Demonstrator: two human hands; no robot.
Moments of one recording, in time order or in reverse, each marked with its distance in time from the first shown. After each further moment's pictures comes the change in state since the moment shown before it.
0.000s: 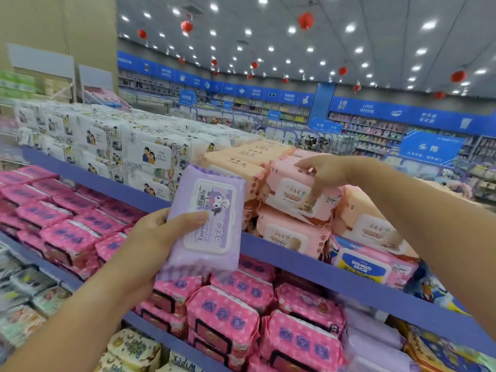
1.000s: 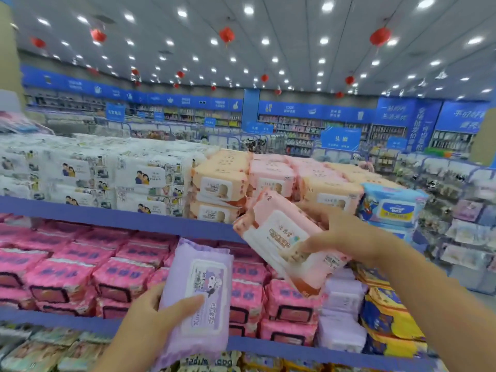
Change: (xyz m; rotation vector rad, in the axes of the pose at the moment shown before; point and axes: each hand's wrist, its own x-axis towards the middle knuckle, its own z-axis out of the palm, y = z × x) left_hand -0.105 -0.017 -0.107 0.206 -0.203 -0.130; right_hand -0.252 -0.143 0.098 0.795 0.225 0.044
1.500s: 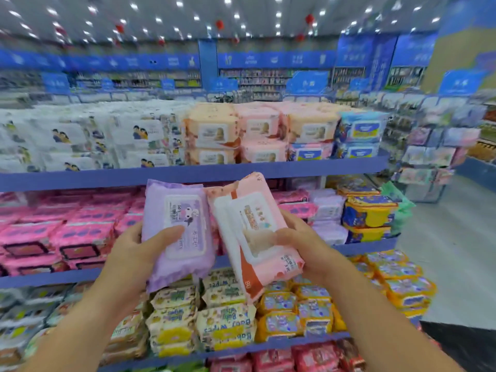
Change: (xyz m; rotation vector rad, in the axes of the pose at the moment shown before) left_hand -0.055 0.000 -0.103 -0.074 -0.102 0.047; right_hand -0.086 0.002 0.224 0.801 0.165 0.048
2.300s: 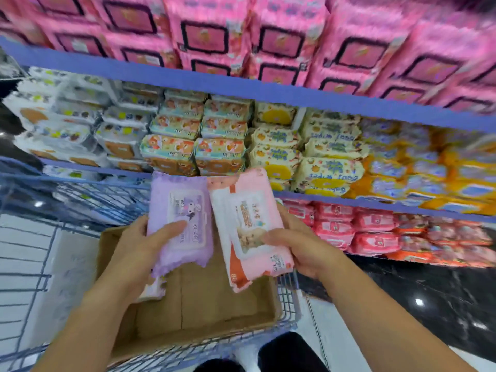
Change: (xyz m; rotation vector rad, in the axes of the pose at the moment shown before) left_hand -0.140 -0.245 -0.369 -0.041 0.295 -0.556; right_hand 0.009 0.320 0.307 0.179 -0.136 0.657
